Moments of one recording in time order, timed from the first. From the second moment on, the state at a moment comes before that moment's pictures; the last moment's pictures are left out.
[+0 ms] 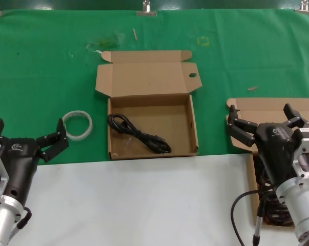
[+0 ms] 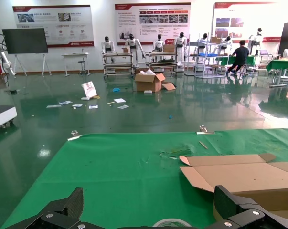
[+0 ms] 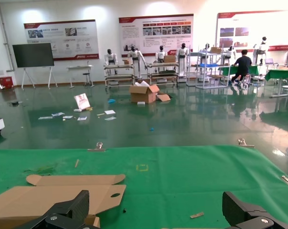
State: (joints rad) left arm 0.00 -0.30 1.60 -1.60 -1.80 0.00 0.00; right arm 0.02 0.17 -1.63 1.59 1.83 0.02 -0.04
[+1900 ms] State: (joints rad) left arm 0.00 -0.30 1.60 -1.60 -1.80 0.00 0.00; right arm 0.02 0.17 -1.63 1.59 1.83 0.02 -0.04
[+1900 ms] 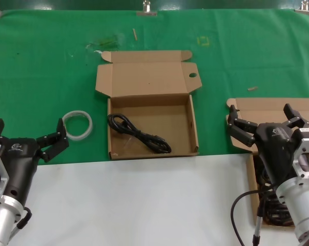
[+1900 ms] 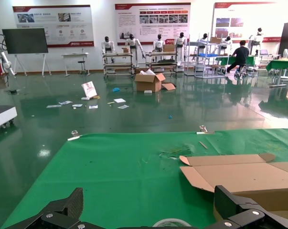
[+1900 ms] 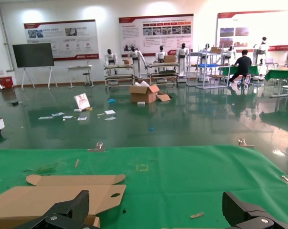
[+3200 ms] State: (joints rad) left arm 0.00 -0.30 1.60 -1.60 -1.80 0.00 0.00; right arm 0.02 0.17 -1.63 1.59 1.83 0.02 -0.04
